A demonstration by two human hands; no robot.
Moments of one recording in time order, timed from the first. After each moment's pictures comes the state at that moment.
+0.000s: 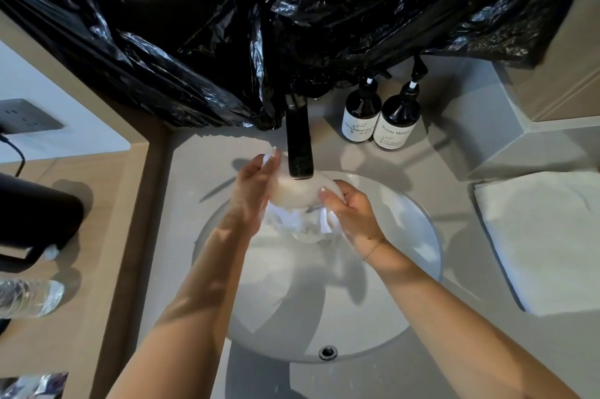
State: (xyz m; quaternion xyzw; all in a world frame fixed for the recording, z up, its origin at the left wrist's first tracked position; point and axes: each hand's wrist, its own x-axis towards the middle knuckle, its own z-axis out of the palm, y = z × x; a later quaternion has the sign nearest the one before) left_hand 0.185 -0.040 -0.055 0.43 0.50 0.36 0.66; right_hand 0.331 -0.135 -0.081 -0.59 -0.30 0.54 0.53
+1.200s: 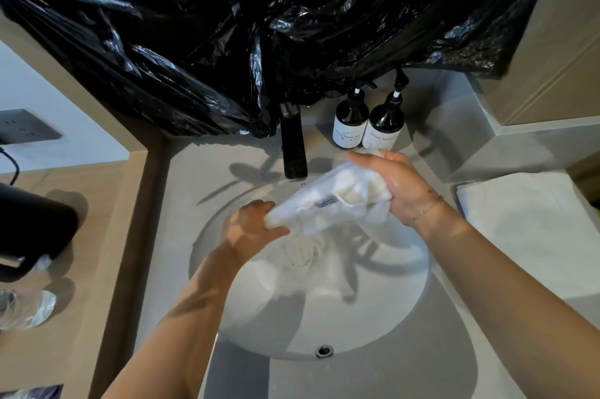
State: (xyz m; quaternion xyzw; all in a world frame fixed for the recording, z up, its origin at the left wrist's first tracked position) left_hand 0.148 -0.066 -0.087 0.80 0.53 -0.02 0.27; right_hand 0.397 -0.134 -0.005 -0.55 -0.28 0.57 0.54
